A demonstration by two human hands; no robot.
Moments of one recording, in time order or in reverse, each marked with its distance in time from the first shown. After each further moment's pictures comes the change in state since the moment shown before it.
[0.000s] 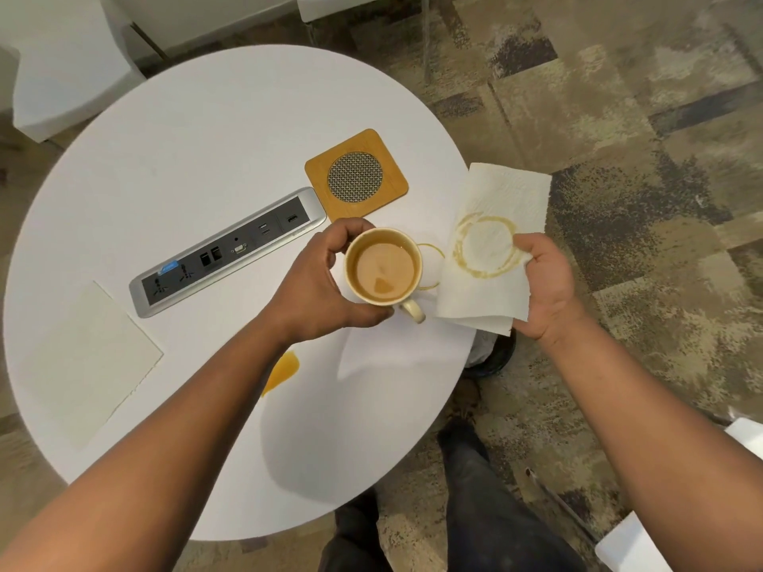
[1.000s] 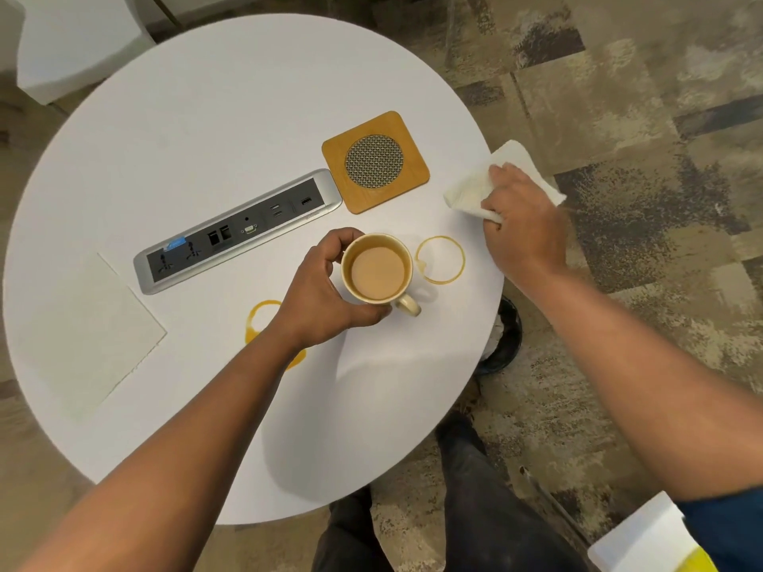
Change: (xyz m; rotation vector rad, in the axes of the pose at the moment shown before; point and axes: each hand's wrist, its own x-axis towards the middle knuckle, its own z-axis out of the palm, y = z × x) left_hand -0.022 -0.046 0.010 -0.019 0.140 -0.163; right_hand 0.053 -0.005 0.032 -1.674 0.117 -1.158
